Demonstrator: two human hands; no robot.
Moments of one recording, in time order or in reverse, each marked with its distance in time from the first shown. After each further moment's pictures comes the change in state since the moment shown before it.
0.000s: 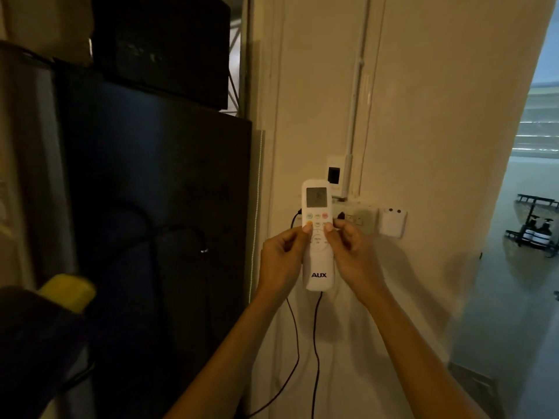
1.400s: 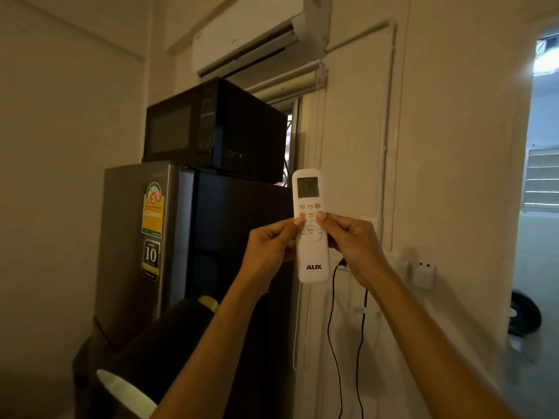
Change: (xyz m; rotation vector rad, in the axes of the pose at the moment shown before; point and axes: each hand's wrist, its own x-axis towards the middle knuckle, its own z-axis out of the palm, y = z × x) left_hand -0.049 0.195 -0.110 -0.050 -0.035 0.058; right_hand -0.041 -0.199 0.026 0.281 -0.186 -0.200
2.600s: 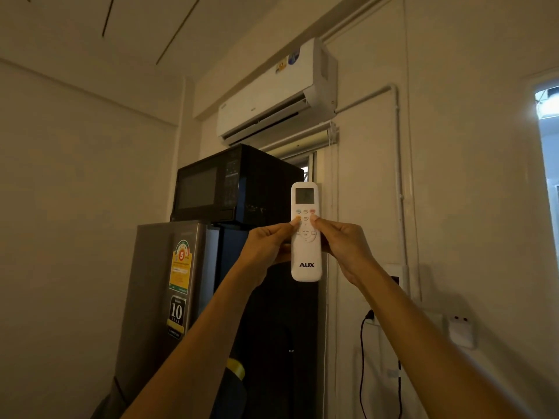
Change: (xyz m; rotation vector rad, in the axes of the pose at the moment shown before) left_hand 0.064 0.072 -0.040 0.097 -0.028 0.002; right_hand 0.070 -0.057 0.040 0.070 0.043 0.078
